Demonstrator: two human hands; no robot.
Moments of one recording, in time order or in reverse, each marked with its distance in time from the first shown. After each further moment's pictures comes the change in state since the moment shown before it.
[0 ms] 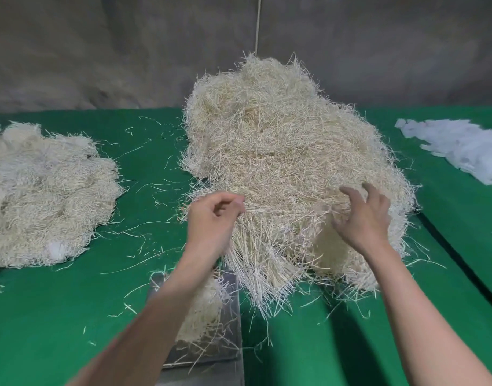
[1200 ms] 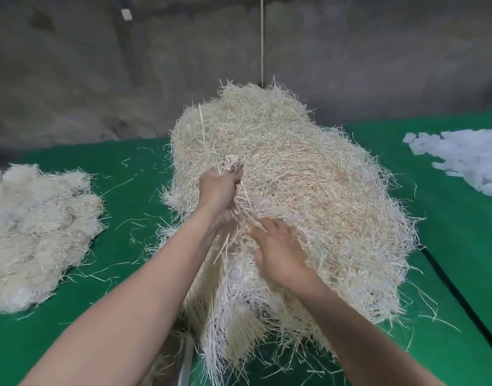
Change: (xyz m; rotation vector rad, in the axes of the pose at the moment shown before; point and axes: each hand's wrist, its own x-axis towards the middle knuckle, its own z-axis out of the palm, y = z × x) left_hand 0.149 0.043 0.136 -0.314 0.137 -0.351; right_hand 0.067 -0.022 0.054 0.040 -0.246 -0.562
